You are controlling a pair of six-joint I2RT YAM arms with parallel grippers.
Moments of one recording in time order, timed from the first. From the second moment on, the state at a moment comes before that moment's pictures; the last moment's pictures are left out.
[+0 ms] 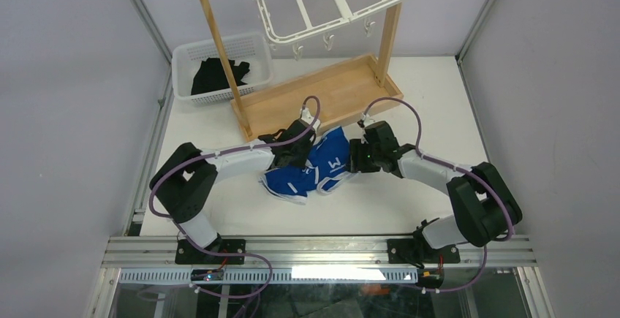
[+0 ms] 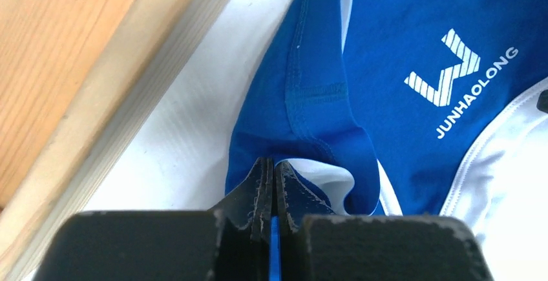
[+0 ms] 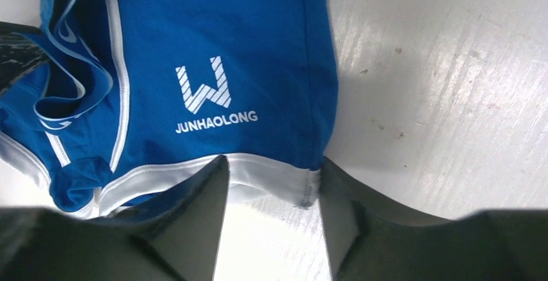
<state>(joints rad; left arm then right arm) -0.81 1.69 0.99 -0.24 -0.17 -0.27 0.52 1.42 0.66 -0.17 -0.15 0.42</state>
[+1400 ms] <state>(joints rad) -0.81 1.52 0.92 -0.25 -0.61 -0.58 0.53 1.10 0.56 -0.17 -0.15 0.49</state>
